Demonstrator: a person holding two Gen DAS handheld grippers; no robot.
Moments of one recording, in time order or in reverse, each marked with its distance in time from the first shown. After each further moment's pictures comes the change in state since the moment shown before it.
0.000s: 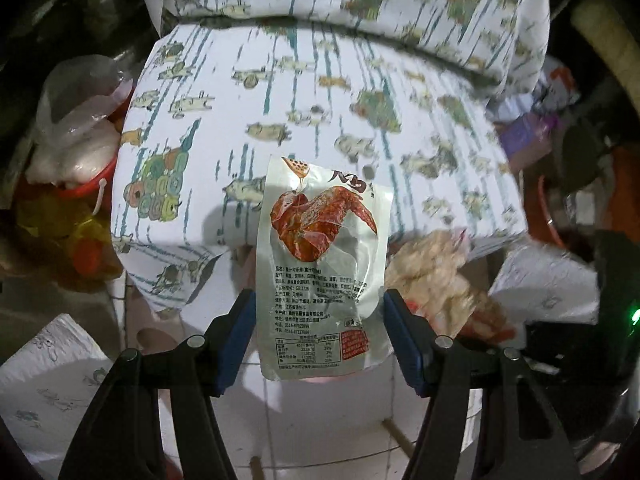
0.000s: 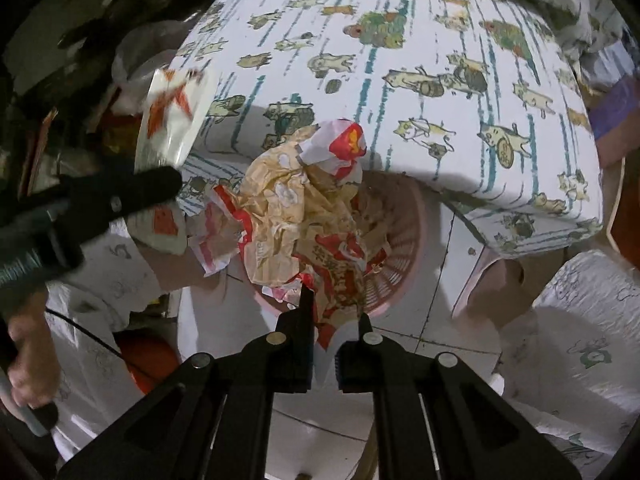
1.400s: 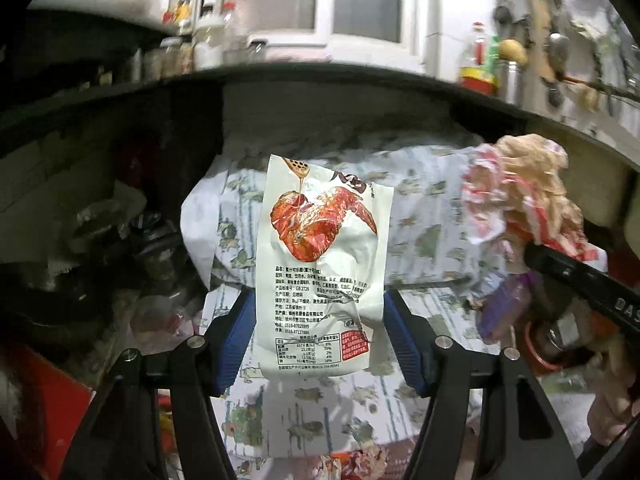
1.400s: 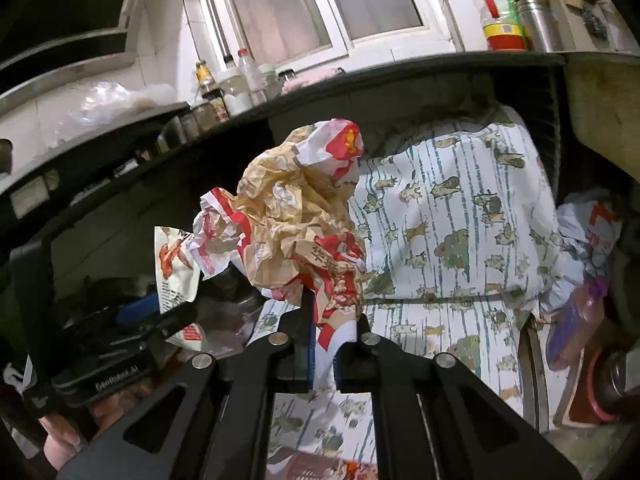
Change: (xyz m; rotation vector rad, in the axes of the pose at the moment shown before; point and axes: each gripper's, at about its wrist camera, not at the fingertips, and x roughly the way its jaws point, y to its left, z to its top) left arm -0.208 -0.029 0.062 0.146 -0.743 0.081; right arm -0.260 0.030 0.040 -0.026 -0.952 0.099
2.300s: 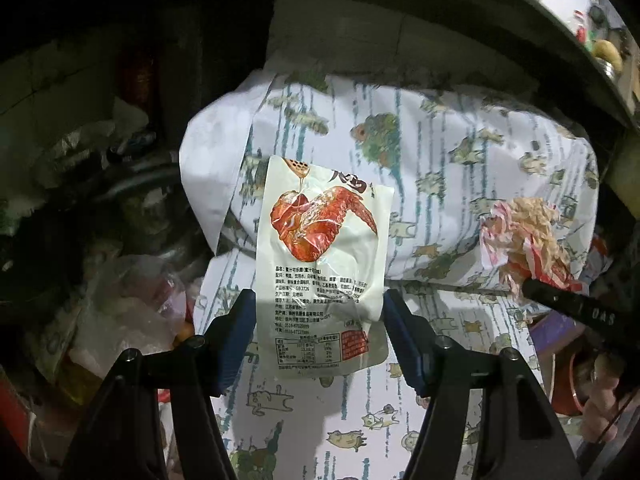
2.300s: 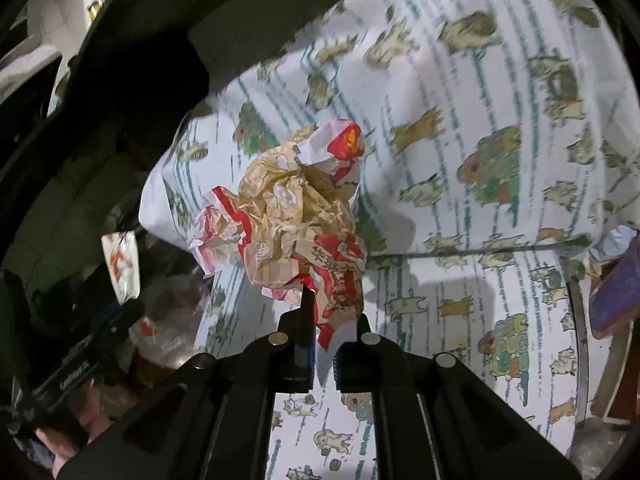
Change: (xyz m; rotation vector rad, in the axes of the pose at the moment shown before) left arm 0.186 0.091 -0.006 -0.159 0.154 0.088; right arm 0.232 -0.083 -0.004 0.159 0.309 -0.037
